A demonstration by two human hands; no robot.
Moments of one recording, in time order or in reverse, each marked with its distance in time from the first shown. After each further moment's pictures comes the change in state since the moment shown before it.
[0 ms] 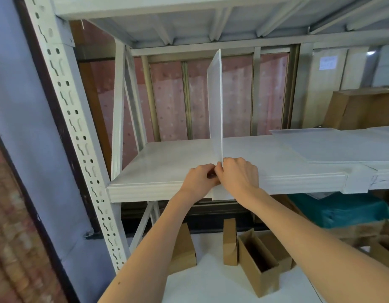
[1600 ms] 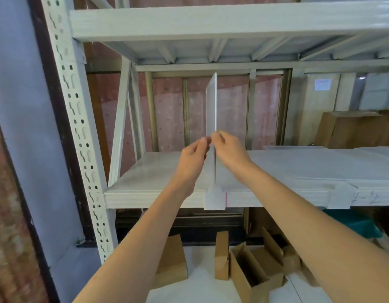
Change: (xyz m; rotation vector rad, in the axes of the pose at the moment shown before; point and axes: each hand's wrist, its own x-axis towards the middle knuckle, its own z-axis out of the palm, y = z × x) left_hand 0.005 0.058 -0.042 -0.733 0.197 -0.029; right_hand 0.038 -0.014 -0.084 0.838 -0.079 0.036
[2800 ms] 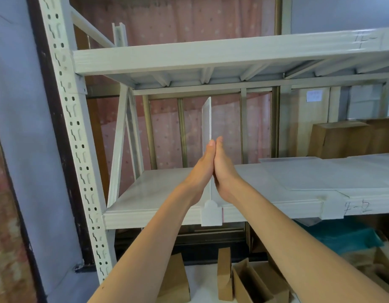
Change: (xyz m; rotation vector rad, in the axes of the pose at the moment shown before) left_hand -0.004 0.048 0.042 -0.056 -0.223 -0.098; right_hand -0.027 -0.037 0.000 1.626 -0.084 0.157
